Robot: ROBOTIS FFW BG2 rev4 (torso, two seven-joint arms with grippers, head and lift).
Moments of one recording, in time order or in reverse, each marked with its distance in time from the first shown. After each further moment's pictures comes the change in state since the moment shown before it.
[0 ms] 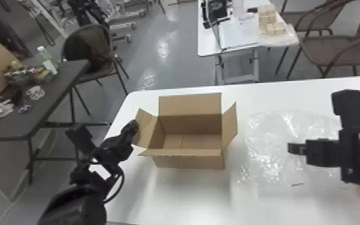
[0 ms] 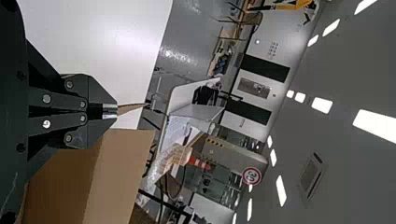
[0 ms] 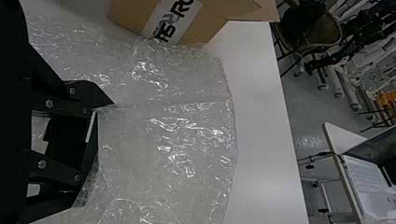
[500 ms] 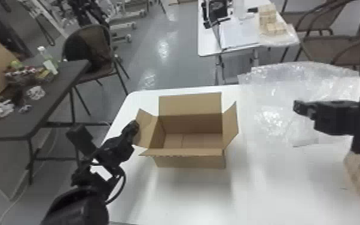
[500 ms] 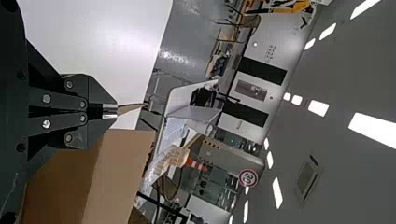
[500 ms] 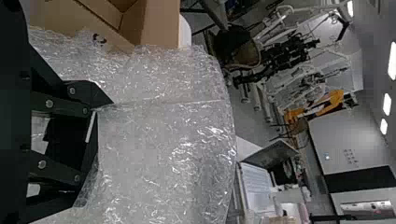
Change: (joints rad) left arm 0.000 -0.016 0.002 0.006 -0.002 -0.016 0.000; right arm 0.025 0.036 -0.036 -0.233 0.024 -0.105 0.000
